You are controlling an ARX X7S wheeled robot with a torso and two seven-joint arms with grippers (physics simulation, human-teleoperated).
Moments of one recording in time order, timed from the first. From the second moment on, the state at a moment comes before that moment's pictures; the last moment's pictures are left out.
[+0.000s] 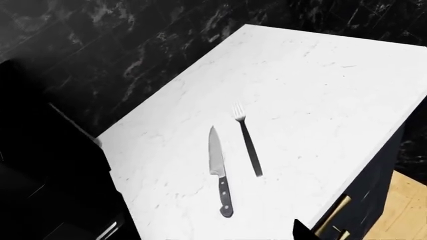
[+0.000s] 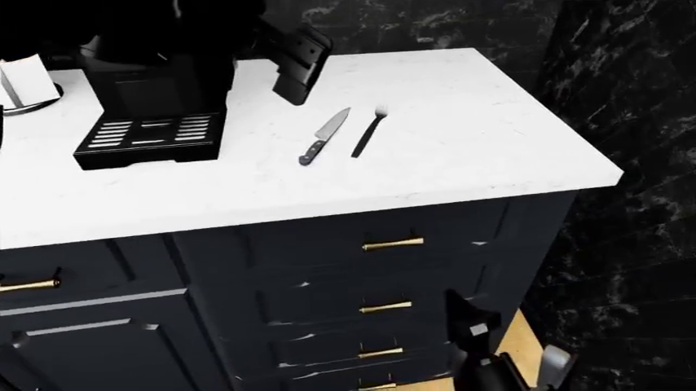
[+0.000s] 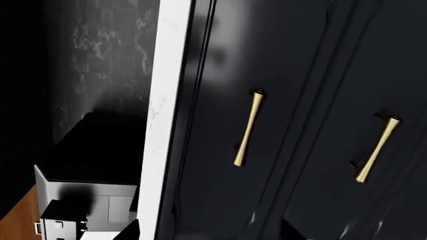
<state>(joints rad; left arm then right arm) -1.87 -0.34 0.87 -0.34 -1.10 -1.37 -0.12 -0.01 0.07 0.21 -0.01 1.42 0.43 0.02</state>
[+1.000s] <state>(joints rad) -1.87 -0.36 0.92 -0.36 -1.09 -1.35 -0.11 0.04 0.12 0.12 0.10 1.49 0.45 -0.03</state>
